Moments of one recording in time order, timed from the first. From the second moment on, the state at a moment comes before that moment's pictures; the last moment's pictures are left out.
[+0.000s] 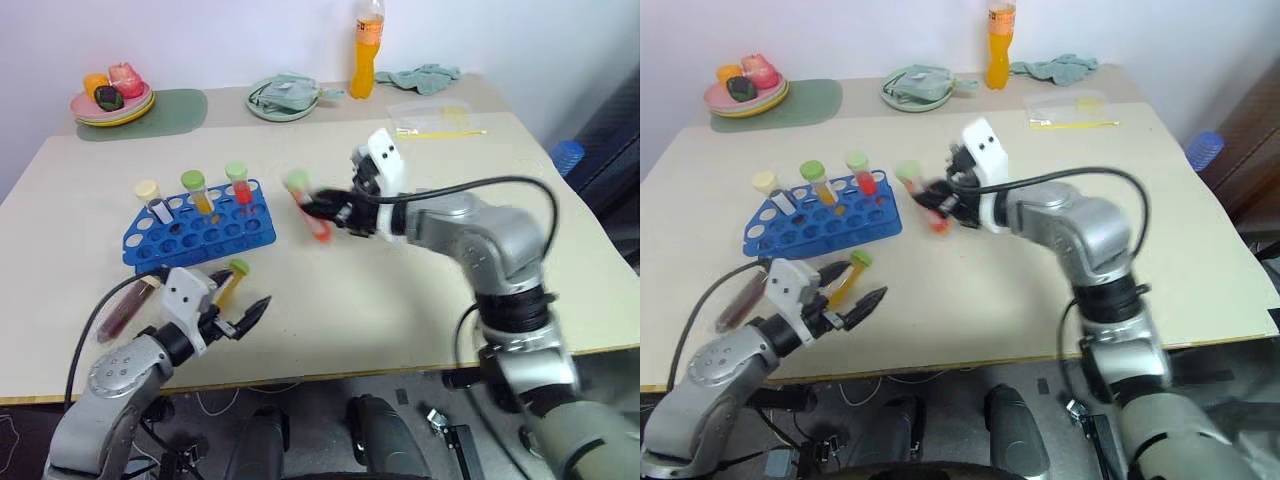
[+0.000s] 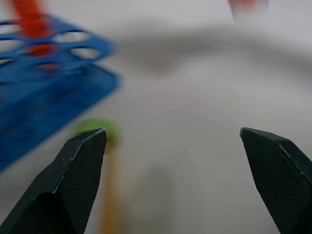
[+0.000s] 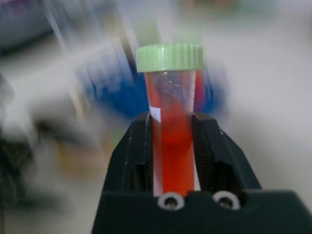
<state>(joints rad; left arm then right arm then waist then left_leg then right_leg) 0.20 0.50 0.18 -0.56 -0.42 0.46 -0.49 -0.78 -0.14 0.13 -0.16 0.48 0.77 0.48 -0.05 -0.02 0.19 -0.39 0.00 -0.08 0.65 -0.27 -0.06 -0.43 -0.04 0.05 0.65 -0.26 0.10</state>
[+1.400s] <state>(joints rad) 0.22 0.47 0.29 -0.56 -0.41 0.43 -0.44 -0.92 0.16 0.21 0.76 0.22 -0.06 0.42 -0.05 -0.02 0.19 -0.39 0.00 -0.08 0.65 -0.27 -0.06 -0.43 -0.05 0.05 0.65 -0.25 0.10</state>
